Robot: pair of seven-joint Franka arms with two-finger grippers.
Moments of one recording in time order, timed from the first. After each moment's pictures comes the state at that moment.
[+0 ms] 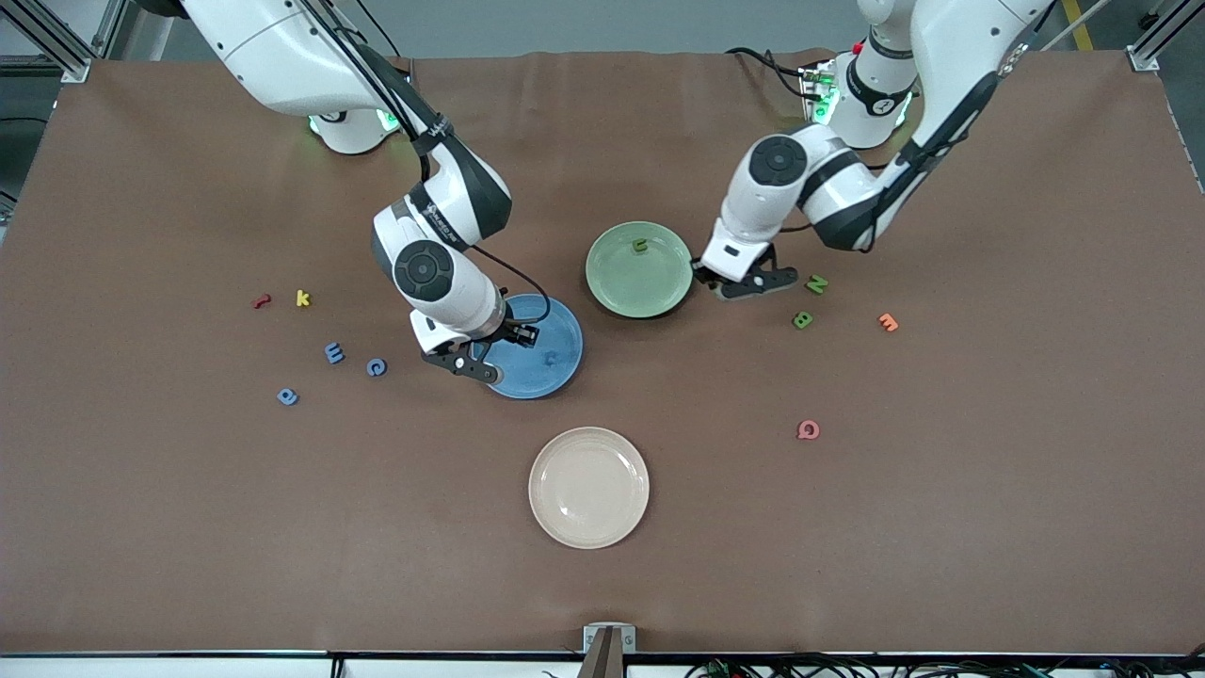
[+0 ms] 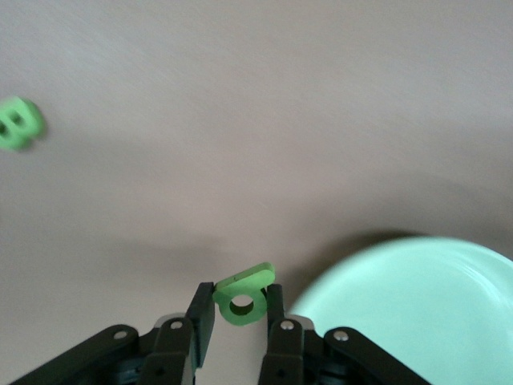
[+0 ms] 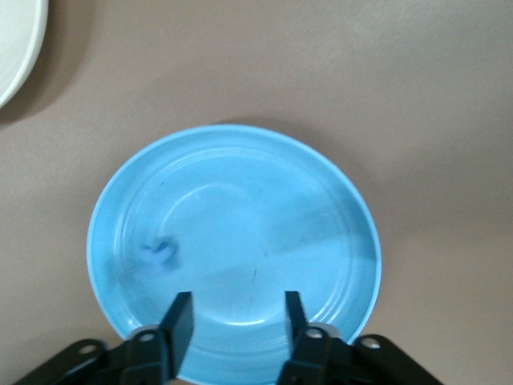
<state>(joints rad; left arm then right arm) 0.28 0.40 -0.98 -2.32 0.47 2.52 -1.30 0.30 0.51 0.28 -1.86 0.03 2.31 0.89</state>
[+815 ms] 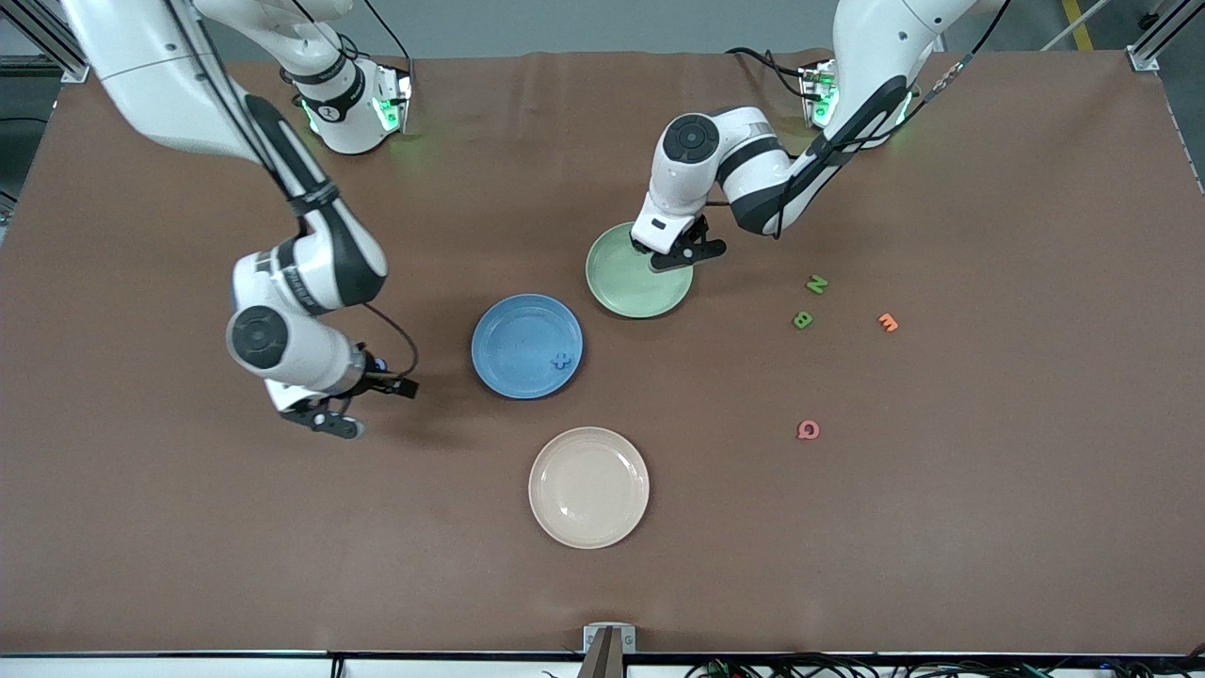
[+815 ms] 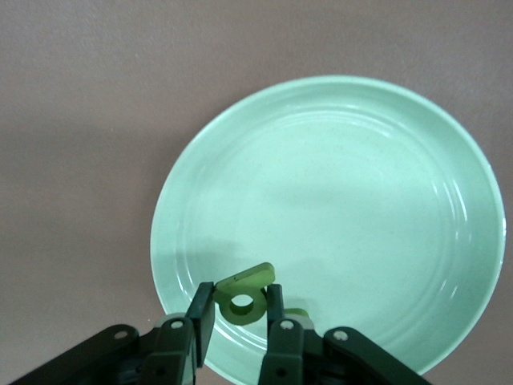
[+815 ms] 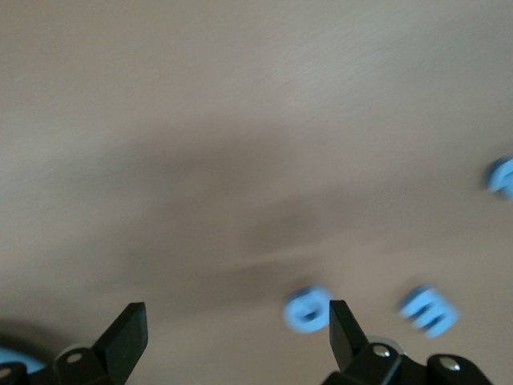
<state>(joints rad) -0.05 0.48 -0.83 -2.23 0.44 2.49 -1.41 -0.05 0.51 0.24 -1.88 -0.08 2.26 0.51</state>
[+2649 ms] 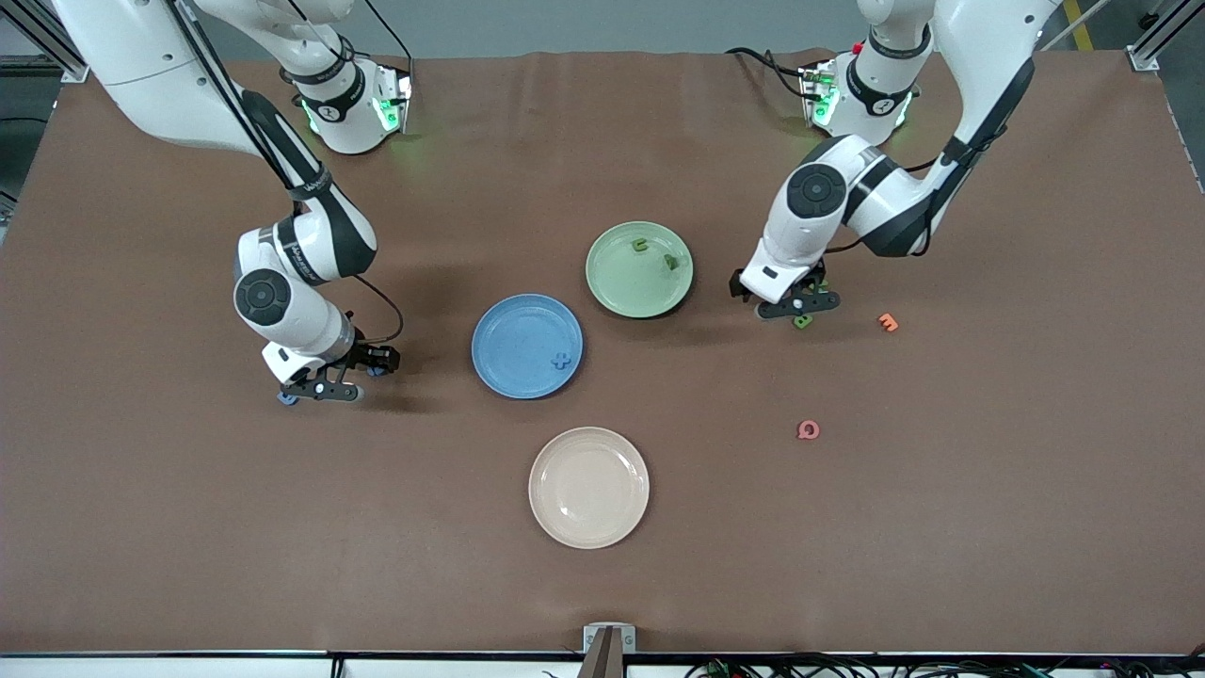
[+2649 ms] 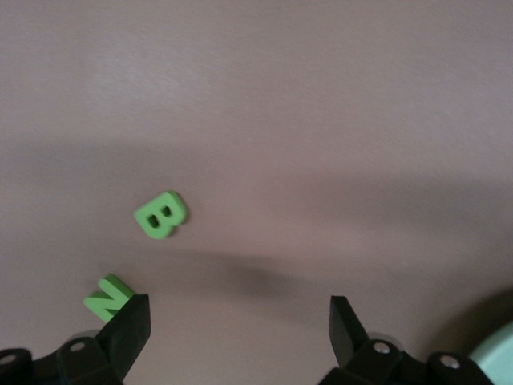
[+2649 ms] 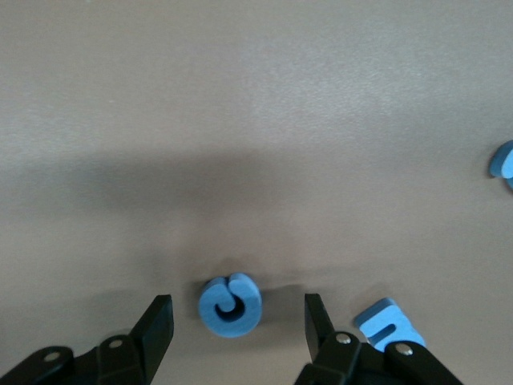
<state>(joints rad) 0.36 0.32 -0.85 -2.35 0.44 2.44 -0.96 -0.08 0.45 0.24 -2.18 -0.20 2.57 0.42</state>
